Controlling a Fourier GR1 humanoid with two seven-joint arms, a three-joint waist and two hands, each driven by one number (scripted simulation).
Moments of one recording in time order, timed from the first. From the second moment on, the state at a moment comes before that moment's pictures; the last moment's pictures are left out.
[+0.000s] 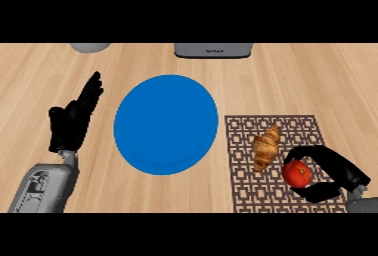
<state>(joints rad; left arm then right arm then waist) -0.27 0.22 -0.01 -1.42 -0.05 0.06 0.12 -0.06 -0.45 0.10 -1.37 0.52 0.43 -0.09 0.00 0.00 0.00</state>
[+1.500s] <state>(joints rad) -0.26 0.20 0.03 -1.41 -0.08 0.02 0.09 -0.26 -0.25 0.15 -1.82 0.84 0.08 0.14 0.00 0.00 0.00</state>
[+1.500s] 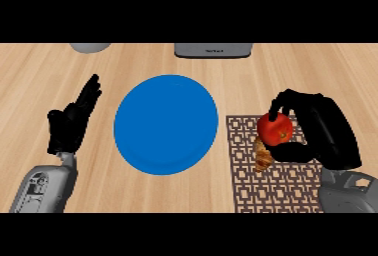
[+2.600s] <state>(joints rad) -0.30 0.17 0.02 -1.38 -0.11 0.01 0.09 -0.83 0.00 0.54 -1.06 0.75 -0.17 0.41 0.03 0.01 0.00</state>
